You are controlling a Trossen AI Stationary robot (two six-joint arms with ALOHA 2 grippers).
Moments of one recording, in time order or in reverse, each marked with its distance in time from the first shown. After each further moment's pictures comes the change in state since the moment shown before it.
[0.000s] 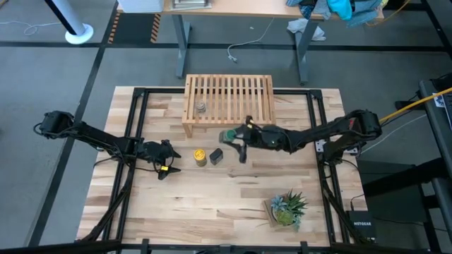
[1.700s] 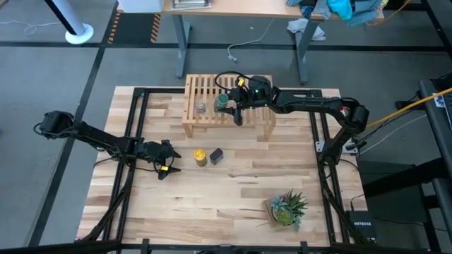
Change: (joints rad) left arm 0.000 0.001 0.000 0.000 0.000 0.000; right arm -0.444 0.134 0.412 -0.438 -0.580 -0.094
